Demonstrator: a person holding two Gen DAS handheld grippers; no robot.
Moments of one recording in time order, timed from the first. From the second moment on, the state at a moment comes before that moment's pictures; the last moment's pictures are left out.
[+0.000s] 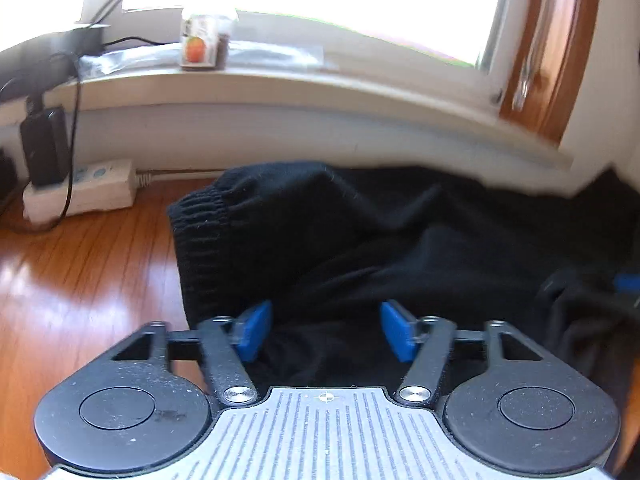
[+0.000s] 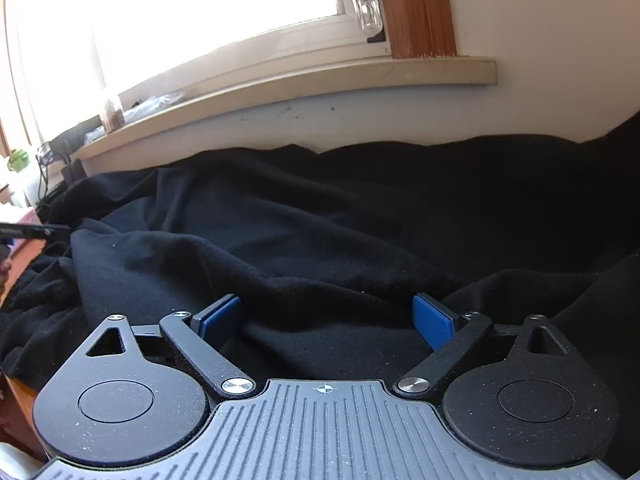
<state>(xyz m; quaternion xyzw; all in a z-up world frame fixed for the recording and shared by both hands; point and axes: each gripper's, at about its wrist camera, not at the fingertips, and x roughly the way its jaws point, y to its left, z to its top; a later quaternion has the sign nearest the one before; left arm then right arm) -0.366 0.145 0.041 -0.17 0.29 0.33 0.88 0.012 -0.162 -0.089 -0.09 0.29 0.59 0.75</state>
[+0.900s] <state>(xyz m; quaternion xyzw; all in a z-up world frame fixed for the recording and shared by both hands) -0.480 0.025 0.064 -0.19 0.25 0.33 0.89 0.009 -0.200 -0.082 0.01 0.24 0.56 0.79</state>
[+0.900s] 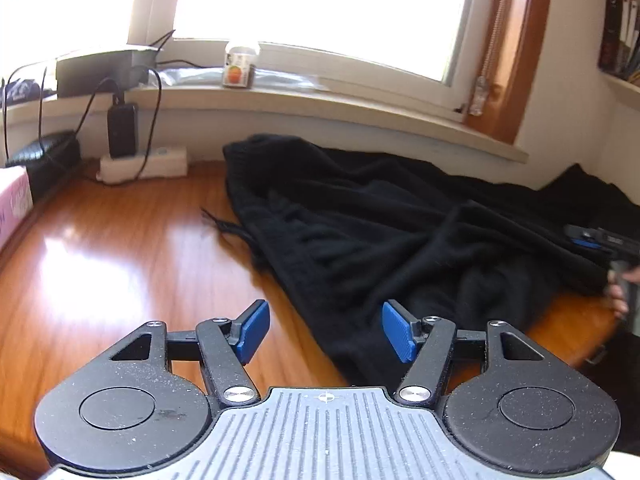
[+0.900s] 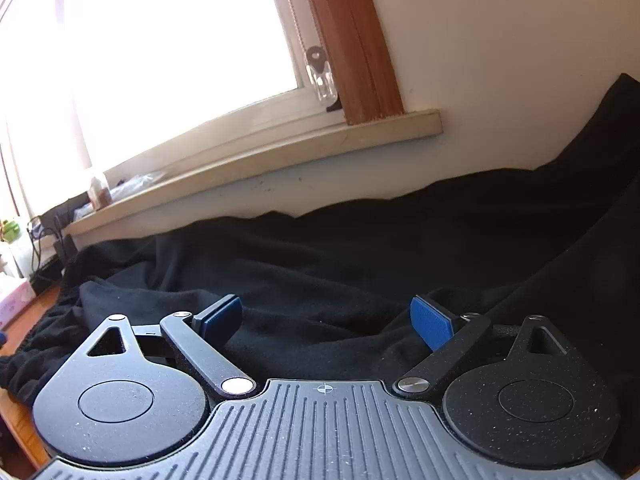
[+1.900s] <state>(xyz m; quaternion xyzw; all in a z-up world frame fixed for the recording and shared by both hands) -0.500 0.065 0.089 -0.19 0.21 0.36 0.89 0.000 -0.201 -0.077 0.00 0.22 0.56 0.80</state>
